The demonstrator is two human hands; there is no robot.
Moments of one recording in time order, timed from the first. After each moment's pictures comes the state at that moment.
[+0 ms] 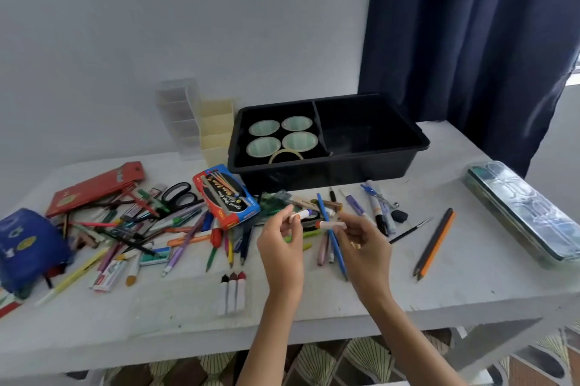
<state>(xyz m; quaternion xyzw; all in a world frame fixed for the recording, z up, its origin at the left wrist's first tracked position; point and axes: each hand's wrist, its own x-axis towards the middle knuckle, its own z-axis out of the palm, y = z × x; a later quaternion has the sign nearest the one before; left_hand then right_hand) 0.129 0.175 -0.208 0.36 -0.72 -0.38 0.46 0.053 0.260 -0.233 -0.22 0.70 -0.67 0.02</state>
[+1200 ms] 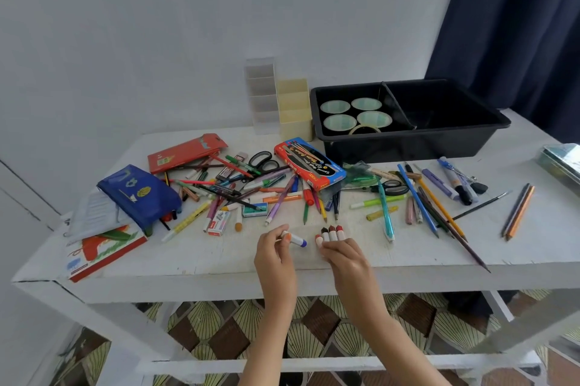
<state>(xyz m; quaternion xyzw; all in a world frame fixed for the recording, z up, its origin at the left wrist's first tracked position) 0.326 0.106 -0.251 0.38 -0.70 -0.38 0.47 0.238 0.199 -0.270 -0.51 0.75 -0.39 -0.13</state>
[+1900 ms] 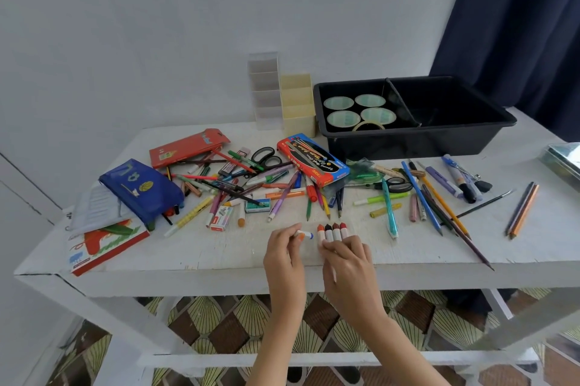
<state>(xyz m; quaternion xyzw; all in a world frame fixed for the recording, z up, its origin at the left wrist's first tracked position) 0.328 0.116 -0.251 0.33 -0.73 -0.36 0.48 0.250 0.197 -0.269 -0.50 0.79 -0.31 -0.16</state>
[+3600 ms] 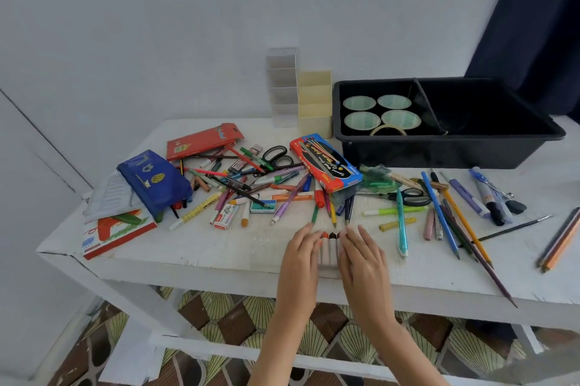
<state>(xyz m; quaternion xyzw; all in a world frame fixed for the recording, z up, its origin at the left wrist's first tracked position) 0.305 0.118 -0.262 0.34 -0.83 -0.29 0.33 0.211 0.190 -0.288 -0.47 0.79 -0.38 -0.13</state>
